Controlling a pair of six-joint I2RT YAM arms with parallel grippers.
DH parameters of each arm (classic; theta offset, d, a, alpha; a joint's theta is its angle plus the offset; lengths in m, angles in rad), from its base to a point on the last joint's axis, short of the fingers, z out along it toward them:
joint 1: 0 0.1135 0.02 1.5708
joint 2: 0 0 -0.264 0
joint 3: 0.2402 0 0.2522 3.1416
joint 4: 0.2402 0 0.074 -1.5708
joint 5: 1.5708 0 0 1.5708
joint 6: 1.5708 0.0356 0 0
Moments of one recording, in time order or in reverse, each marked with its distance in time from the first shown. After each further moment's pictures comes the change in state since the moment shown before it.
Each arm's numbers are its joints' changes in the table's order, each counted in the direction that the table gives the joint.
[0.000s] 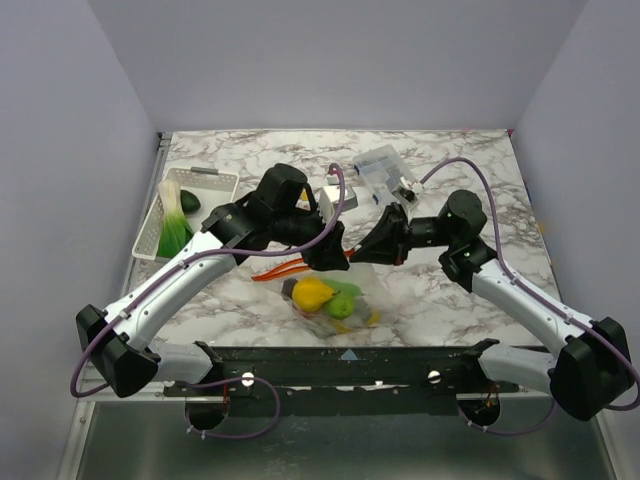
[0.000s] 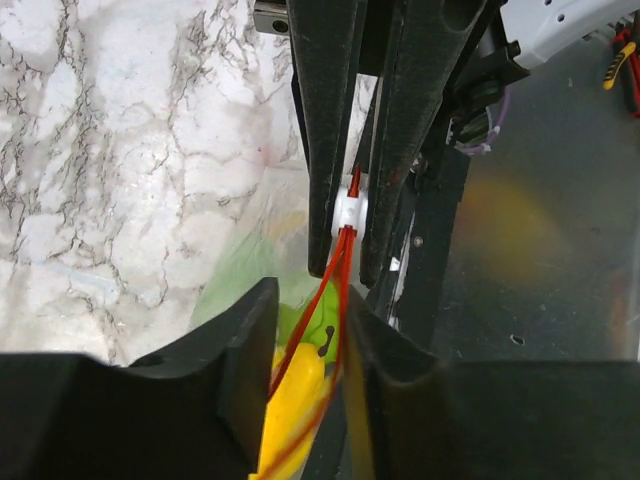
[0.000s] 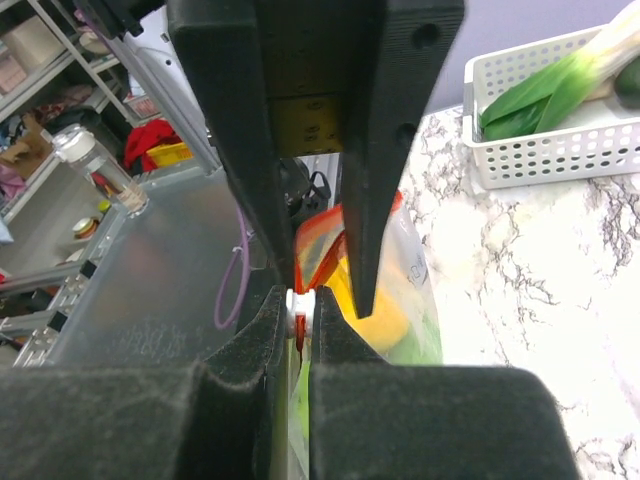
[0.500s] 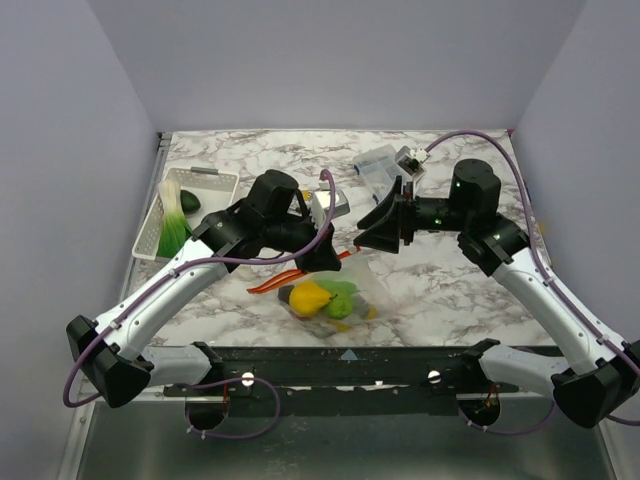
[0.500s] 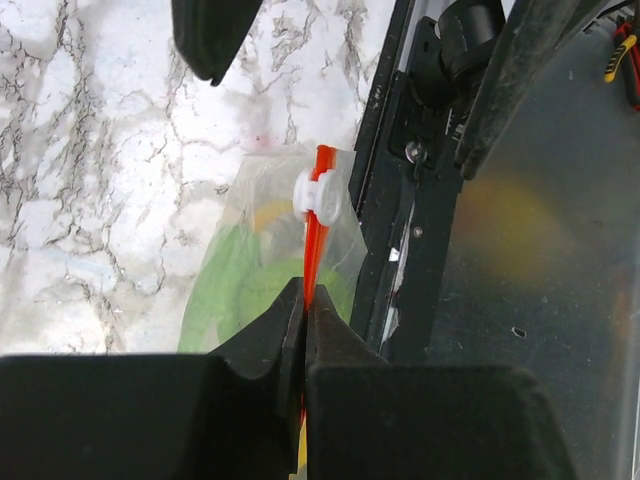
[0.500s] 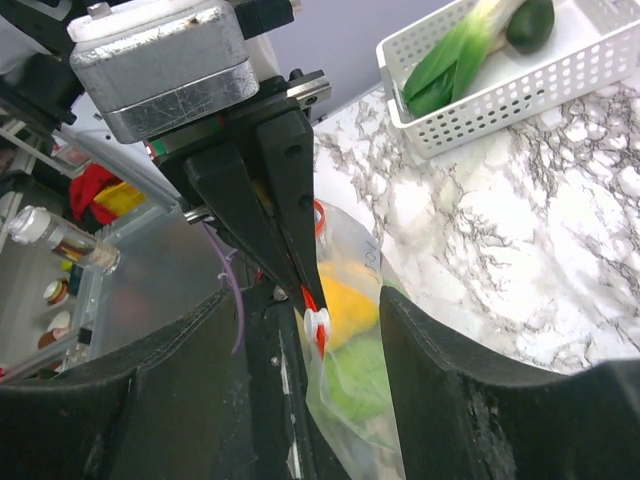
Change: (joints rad) left arm 0.012 0.064 -0.060 0.002 0.007 0.013; right arm 0.000 0.044 0.331 0.658 0.236 -0.103
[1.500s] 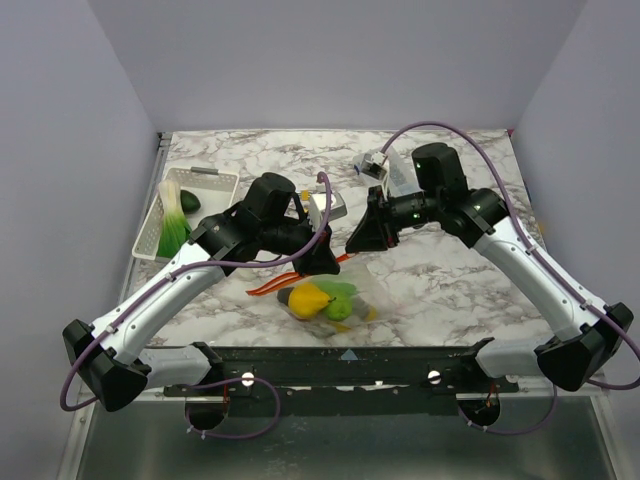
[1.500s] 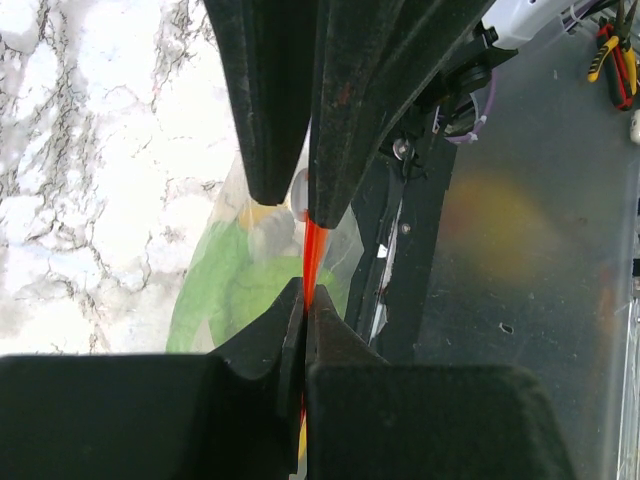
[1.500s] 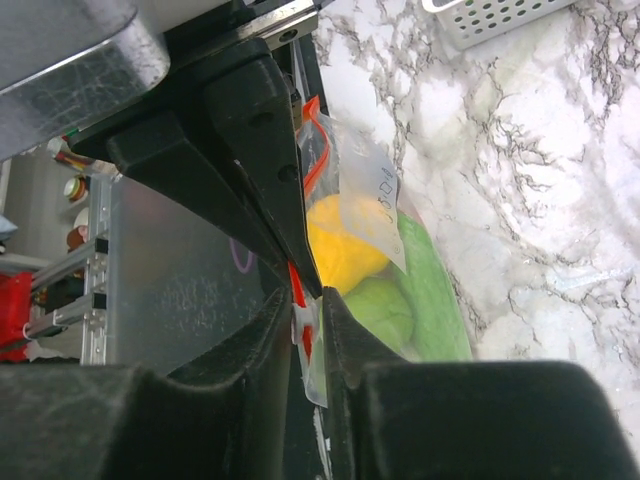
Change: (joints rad) left arm 0.000 0.027 -0.025 -0.005 0.021 -0.019; right arm 0.090 -0.206 0.295 0.515 0.010 -0.270
